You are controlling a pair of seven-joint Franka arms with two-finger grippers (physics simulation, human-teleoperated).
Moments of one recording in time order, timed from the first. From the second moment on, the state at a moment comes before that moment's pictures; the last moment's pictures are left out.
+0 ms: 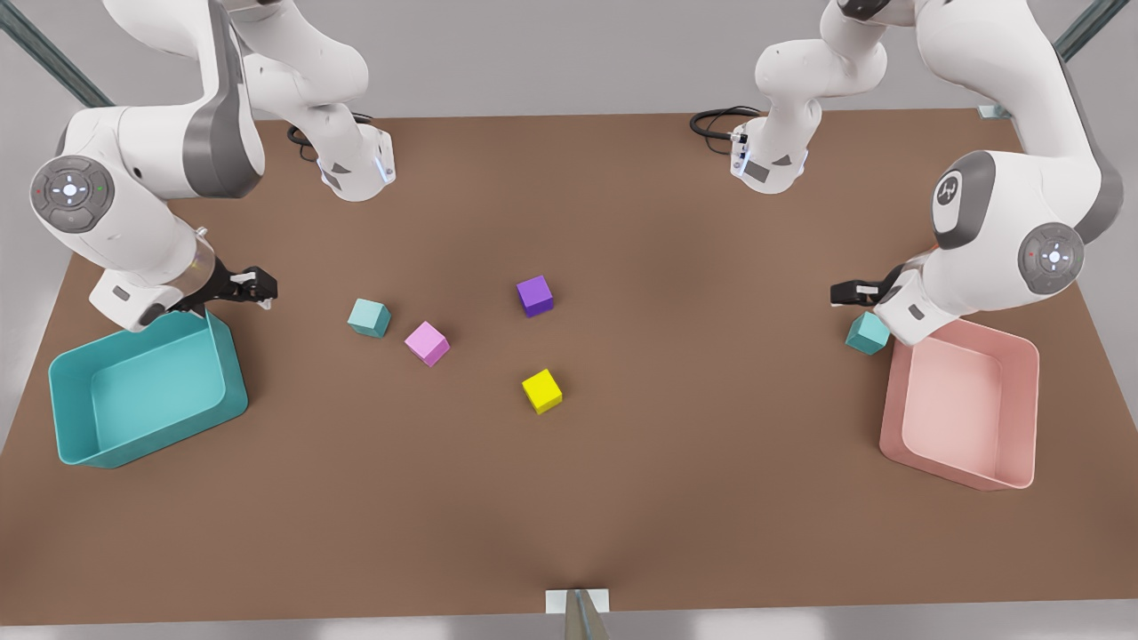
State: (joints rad) left arm 0.04 0.20 -0.13 -1.49 -0.06 1.41 -0.03; right arm 0.14 0.09 -0.02 -1.52 -0.10 1.51 -0.06
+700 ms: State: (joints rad) left arm 0.04 0.22 -0.13 -1.46 -0.05 1.38 -0.05; right arm 0.14 0.15 -0.03 -2.25 0.05 2.03 0.22
